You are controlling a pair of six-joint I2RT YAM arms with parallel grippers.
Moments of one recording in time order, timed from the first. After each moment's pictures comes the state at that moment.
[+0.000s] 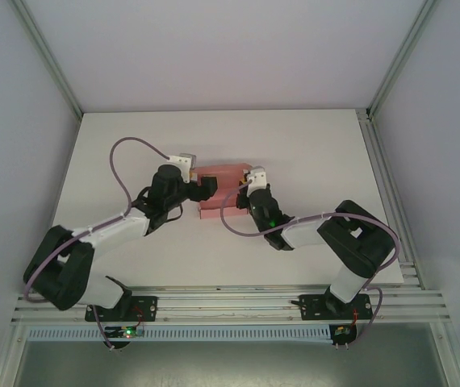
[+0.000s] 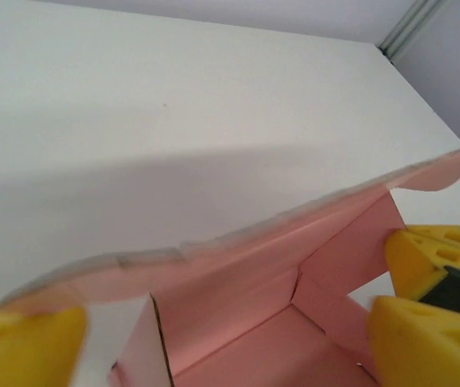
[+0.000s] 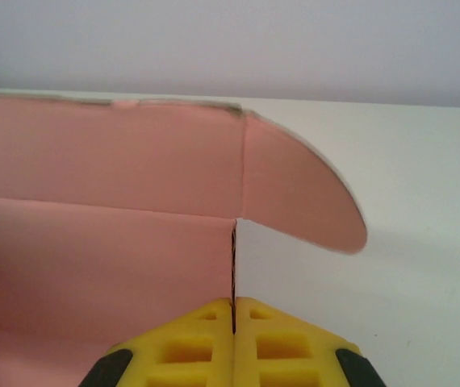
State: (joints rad) left arm -0.49 1.36 0.70 0.22 0.10 -0.39; right arm 0.78 1.69 0.58 0.84 0.46 0.23
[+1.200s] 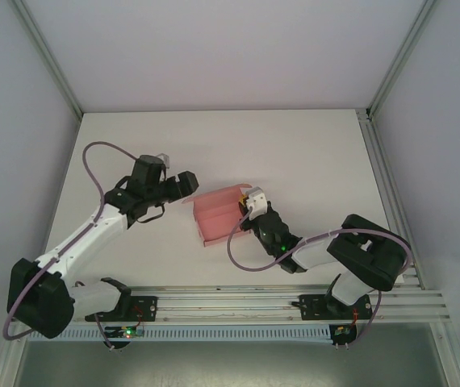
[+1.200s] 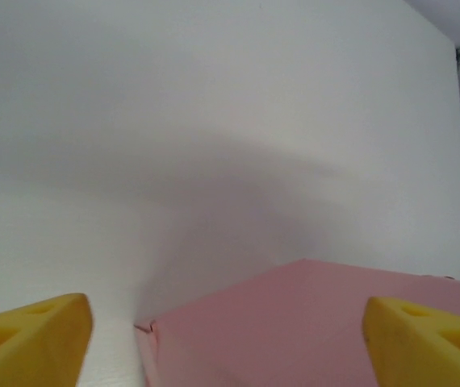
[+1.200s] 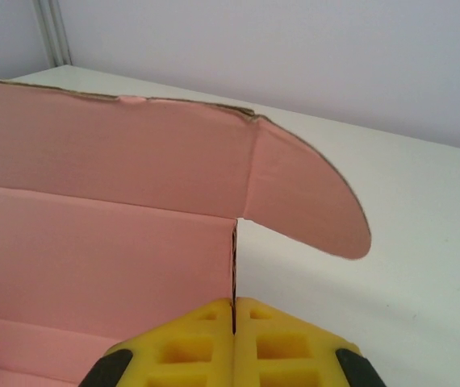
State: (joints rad) left arm -0.38 1.21 0.87 -0.41 0.23 -0.73; right arm 0.91 1.57 0.35 1.03 0.45 0.07
